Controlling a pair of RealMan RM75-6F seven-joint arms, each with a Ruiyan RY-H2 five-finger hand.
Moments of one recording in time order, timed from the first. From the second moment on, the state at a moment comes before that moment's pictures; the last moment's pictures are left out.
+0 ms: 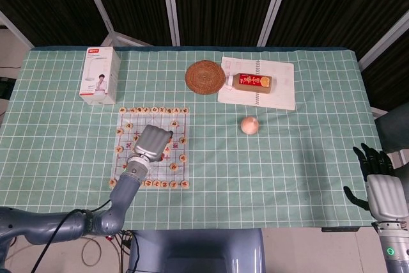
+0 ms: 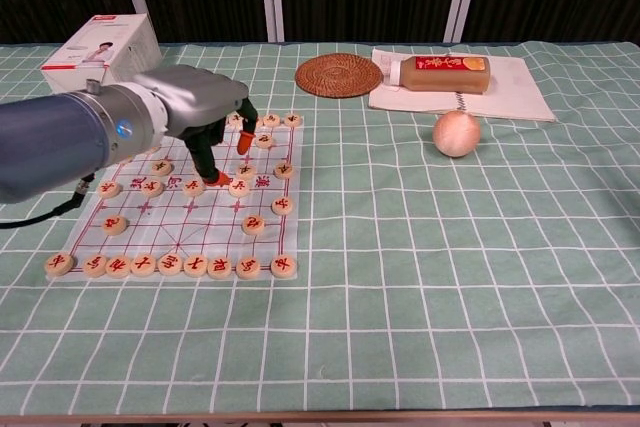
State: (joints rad) left arm -0.92 -1.69 -0.25 -1.52 0.65 1.01 1.01; right arm 0.08 -1.12 0.08 -1.63 -1.45 1.45 -0.04
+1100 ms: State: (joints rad) left arm -1.05 -1.84 -0.20 -1.40 0.56 1.02 1.00; right arm 0.08 -1.11 0.09 -1.65 -1.42 1.44 -0.01
